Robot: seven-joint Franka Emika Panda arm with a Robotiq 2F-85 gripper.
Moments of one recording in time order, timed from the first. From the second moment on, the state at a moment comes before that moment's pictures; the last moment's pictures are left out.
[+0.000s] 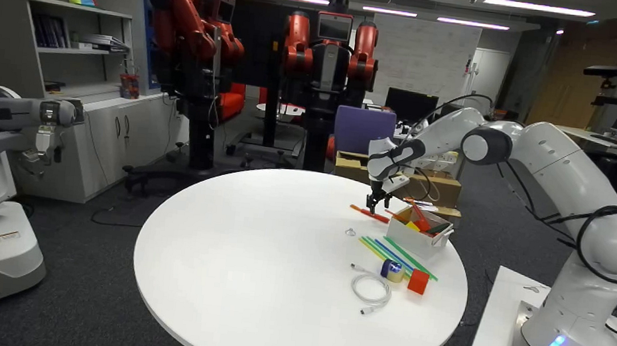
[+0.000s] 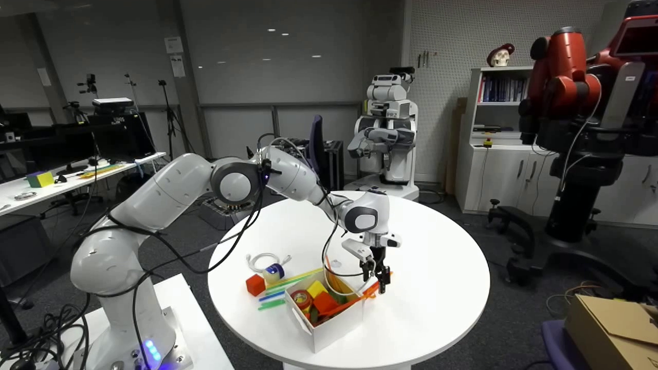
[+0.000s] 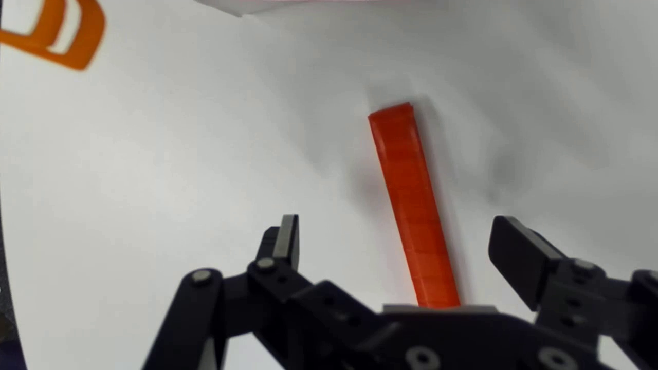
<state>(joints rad) -0.24 0.95 -0.15 -1.33 -0.09 2.17 -0.05</state>
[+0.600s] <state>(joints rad) -0.24 0.98 -0.15 -1.31 -0.09 2.15 -0.08</state>
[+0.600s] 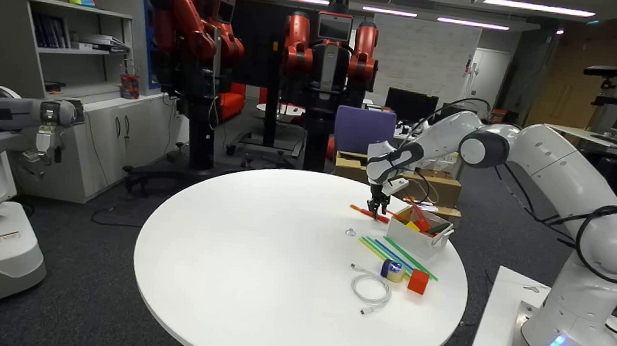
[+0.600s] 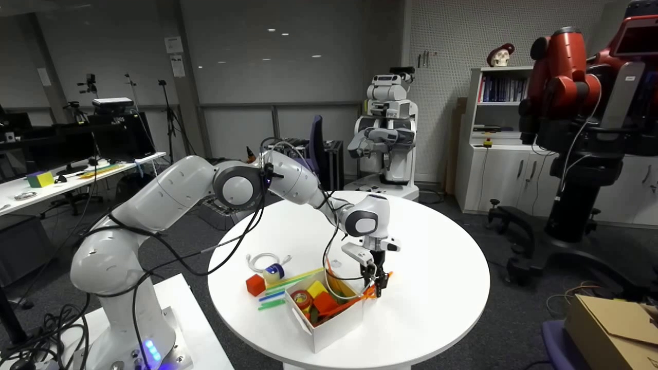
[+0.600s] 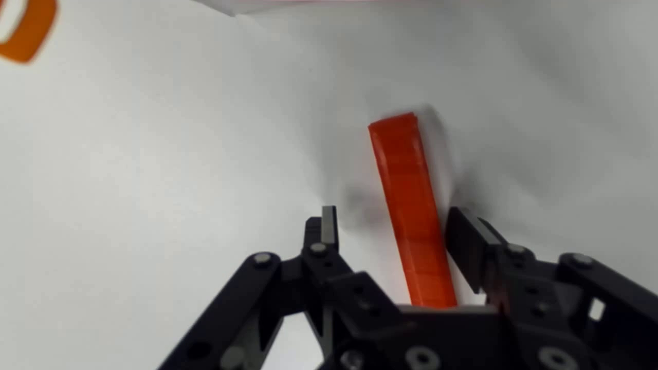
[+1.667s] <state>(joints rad) -0.25 0.85 -0.12 -1.32 0.02 2.14 -0.08</state>
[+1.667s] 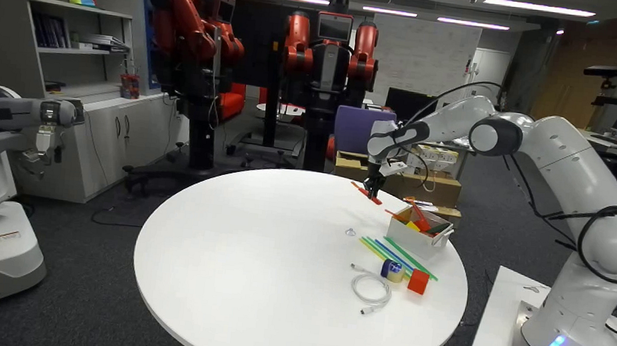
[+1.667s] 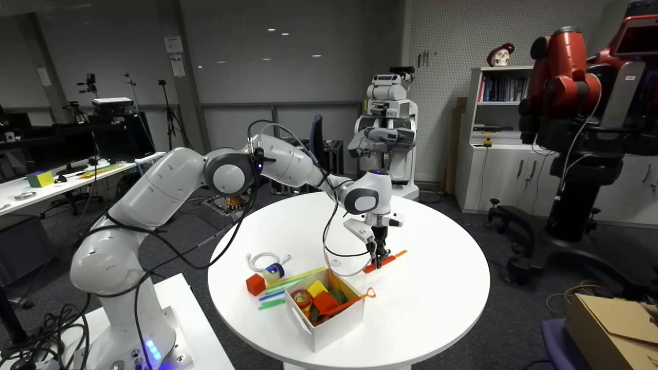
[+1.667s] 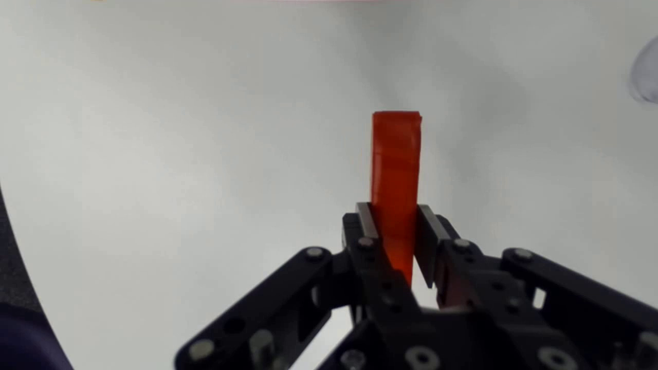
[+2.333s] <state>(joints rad) -0.25 0.45 -0.17 -1.68 0.04 2.12 0.04</state>
